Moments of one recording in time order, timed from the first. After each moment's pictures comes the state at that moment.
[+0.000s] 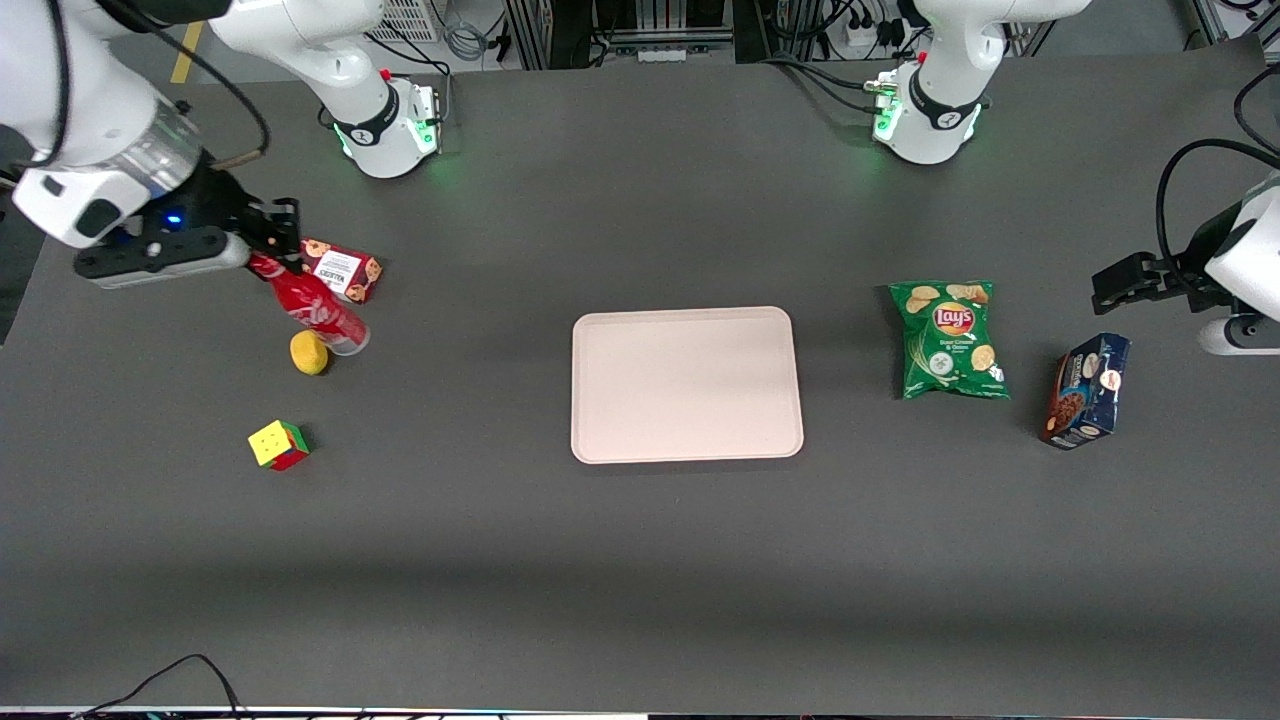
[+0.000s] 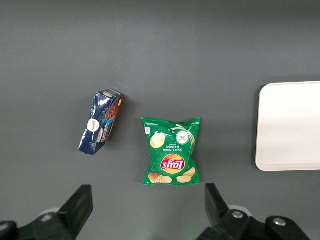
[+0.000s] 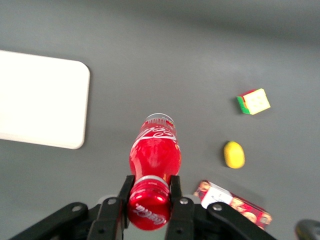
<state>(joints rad) 0.20 -0.08 0.08 -1.69 0.01 1.63 0.13</state>
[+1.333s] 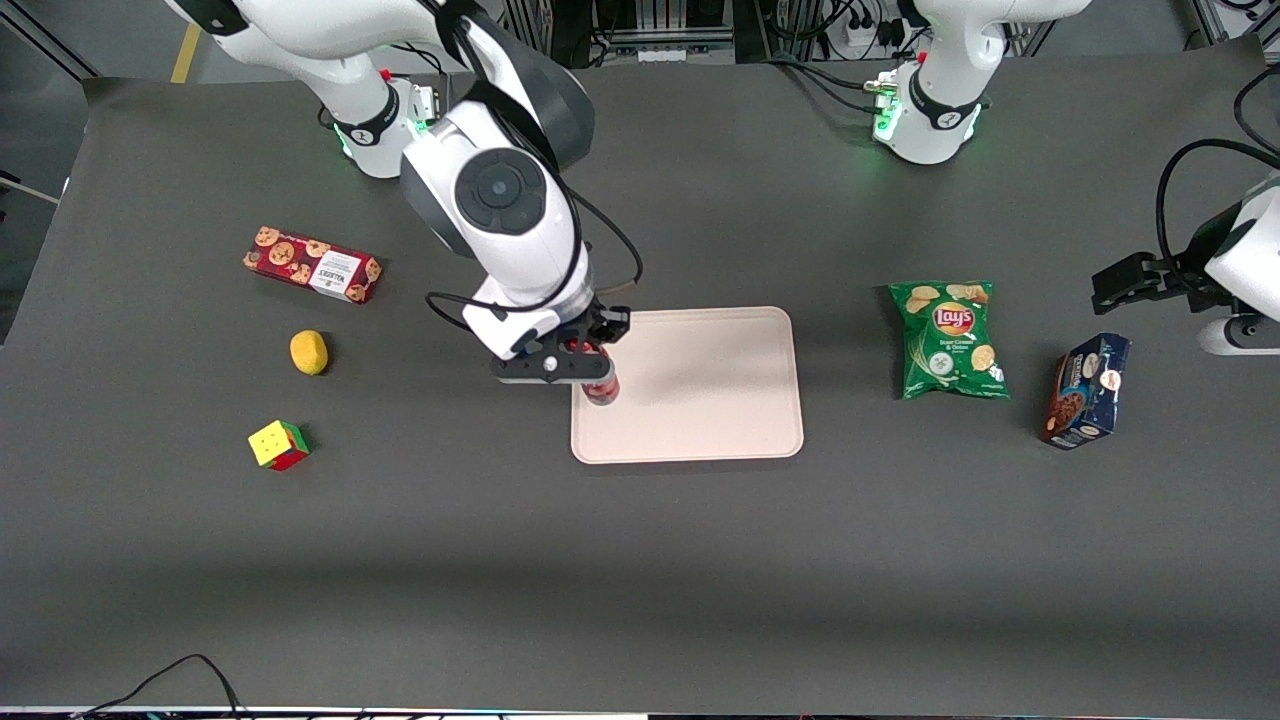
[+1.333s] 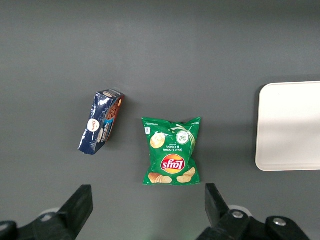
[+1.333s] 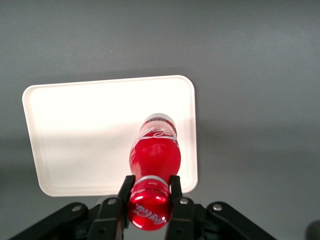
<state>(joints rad) 0.50 0.54 0.22 -1.29 -0.06 1.81 0.76</state>
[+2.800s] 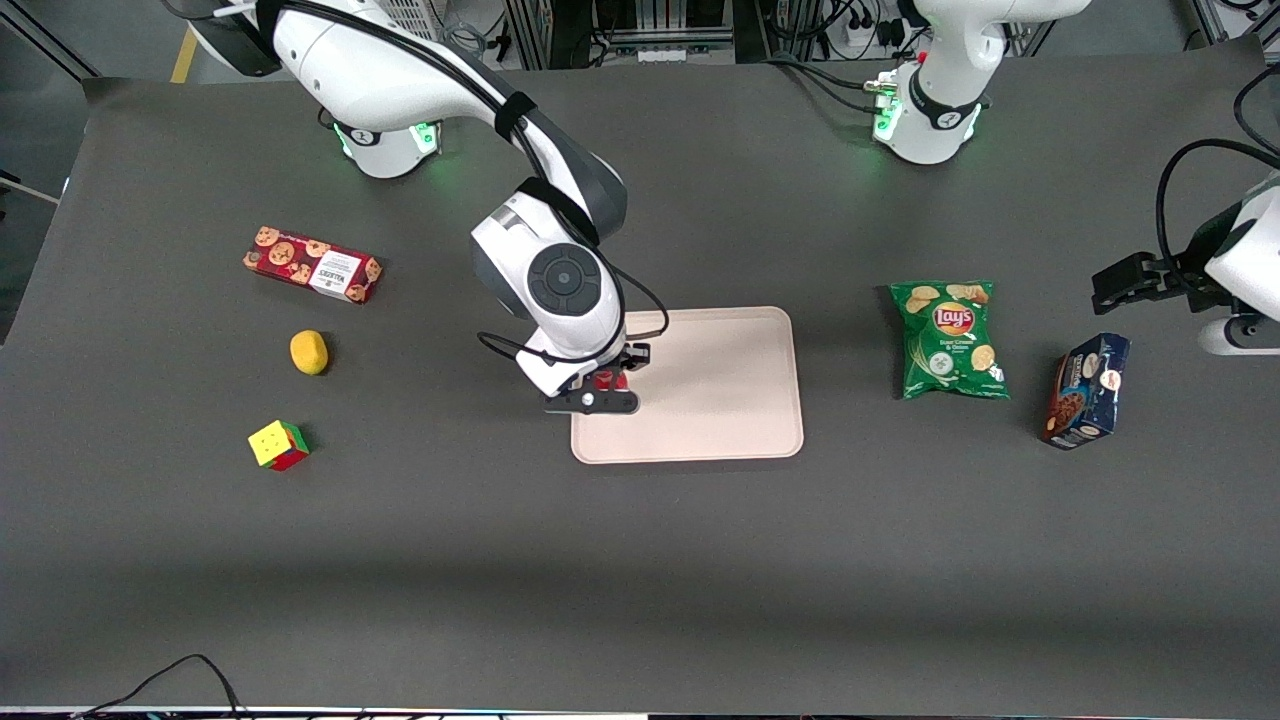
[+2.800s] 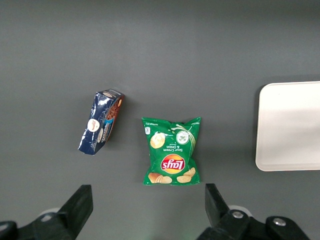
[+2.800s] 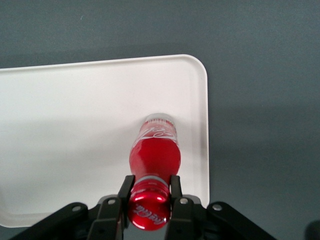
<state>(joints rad) 0.52 0.66 0.21 -1.39 -0.08 1.96 0.79</state>
